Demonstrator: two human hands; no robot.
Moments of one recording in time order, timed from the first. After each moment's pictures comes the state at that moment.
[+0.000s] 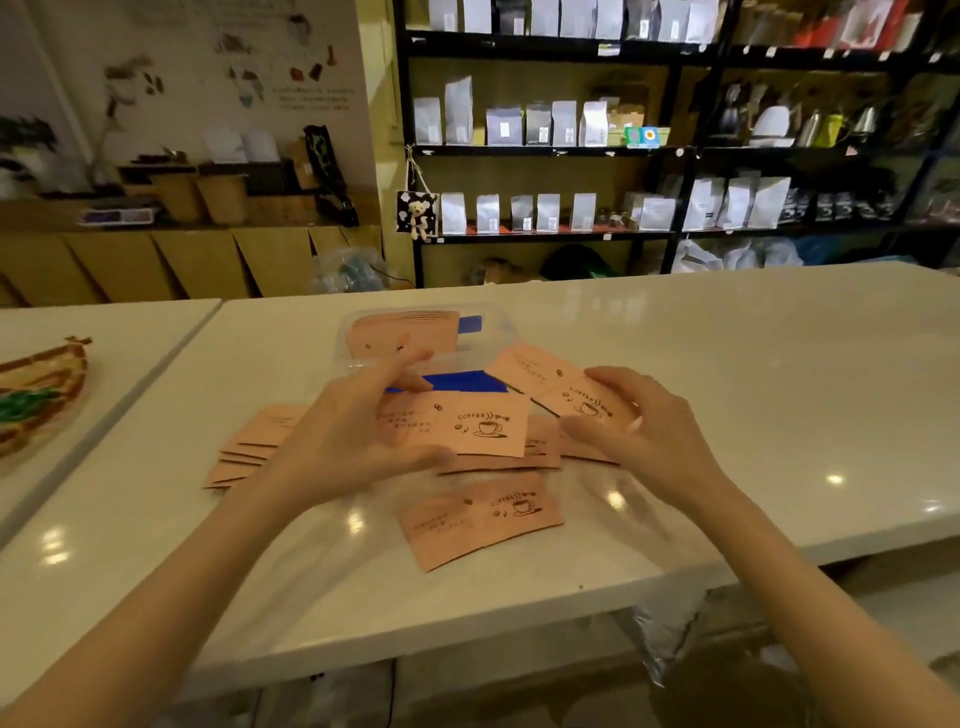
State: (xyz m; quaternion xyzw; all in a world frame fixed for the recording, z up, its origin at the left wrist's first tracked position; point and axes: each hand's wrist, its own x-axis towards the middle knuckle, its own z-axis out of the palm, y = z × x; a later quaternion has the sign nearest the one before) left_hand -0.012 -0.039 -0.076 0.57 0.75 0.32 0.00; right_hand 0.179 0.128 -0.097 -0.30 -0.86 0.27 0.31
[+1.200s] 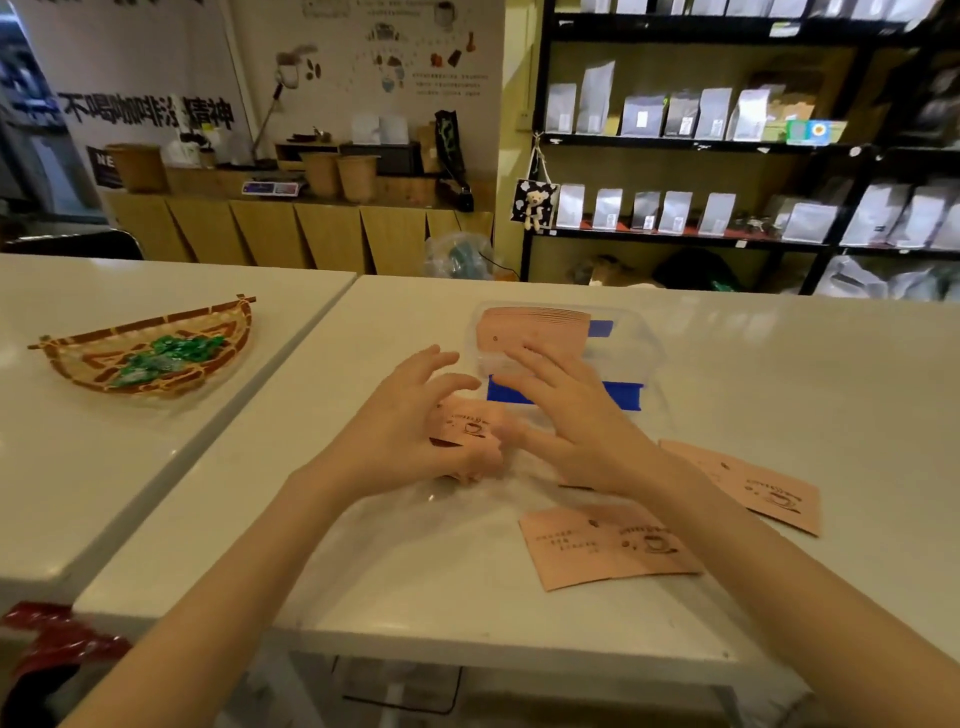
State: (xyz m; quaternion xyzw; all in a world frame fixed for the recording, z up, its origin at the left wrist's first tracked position) left_hand -0.066 -0.081 -0.094 0.49 0.83 0.27 0.00; right_hand 0.035 0.083 -0.103 -0.01 -0.97 0.14 0.18
